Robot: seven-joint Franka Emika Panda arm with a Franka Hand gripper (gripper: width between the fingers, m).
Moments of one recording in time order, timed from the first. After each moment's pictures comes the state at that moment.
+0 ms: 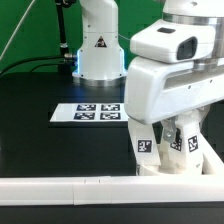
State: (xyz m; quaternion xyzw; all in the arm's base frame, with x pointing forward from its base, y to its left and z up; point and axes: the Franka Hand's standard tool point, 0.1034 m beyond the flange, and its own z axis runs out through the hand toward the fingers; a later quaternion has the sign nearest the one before) arm 0.637 0.094 0.076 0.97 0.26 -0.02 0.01
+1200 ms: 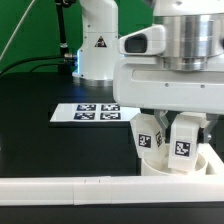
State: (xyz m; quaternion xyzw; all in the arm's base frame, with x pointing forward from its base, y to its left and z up) arm 0.646 0.092 0.074 0.95 -0.31 0.04 -0.05
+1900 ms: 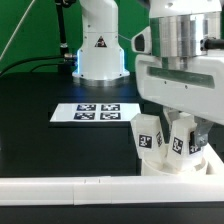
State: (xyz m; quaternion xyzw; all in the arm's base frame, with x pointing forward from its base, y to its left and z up) arm 0.644 0.100 0.073 0.80 -0.60 0.02 -0.06
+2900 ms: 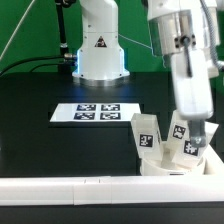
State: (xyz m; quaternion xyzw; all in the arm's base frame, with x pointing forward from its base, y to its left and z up) arm 0.653 0.108 0.091 0.66 -0.73 0.01 -0.14
